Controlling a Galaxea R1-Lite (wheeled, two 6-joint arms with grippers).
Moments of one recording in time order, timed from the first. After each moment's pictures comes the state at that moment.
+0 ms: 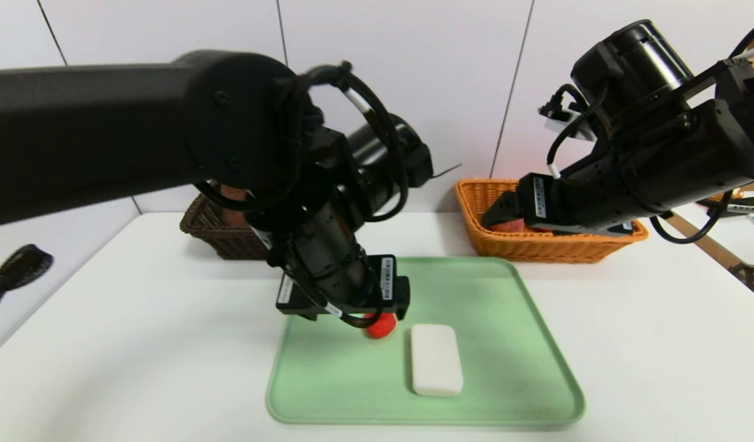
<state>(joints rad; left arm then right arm) -0.86 2.00 -1.96 1.10 0.15 -0.76 0.51 1.72 -1.64 0.73 -0.14 0.43</state>
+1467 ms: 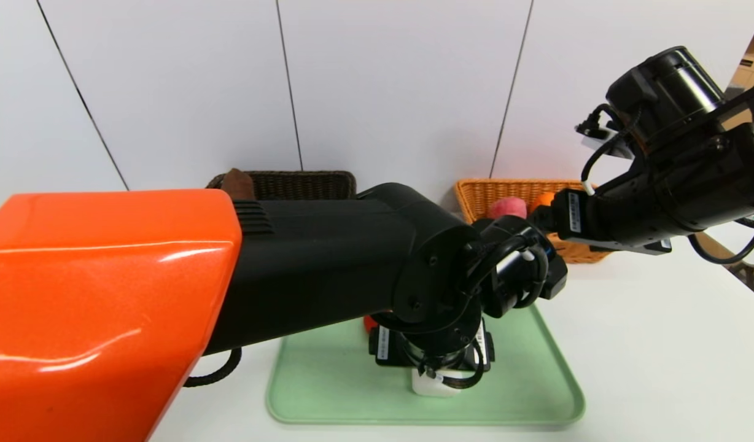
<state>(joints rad) -1.05 2.20 -1.97 0.90 0.32 -0.89 0.43 1.66 -1.50 0.69 -0.15 0.44</state>
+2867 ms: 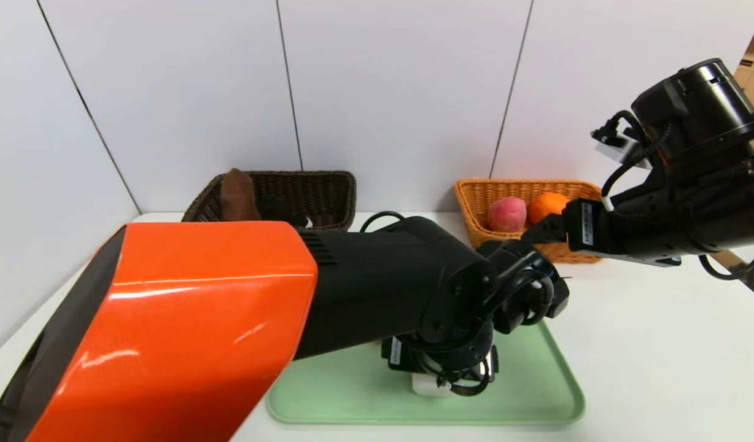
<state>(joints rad) -1.05 2.28 -1.97 0.83 0.34 -0.83 0.42 1.57 -1.34 0.55 -0.14 0.43</state>
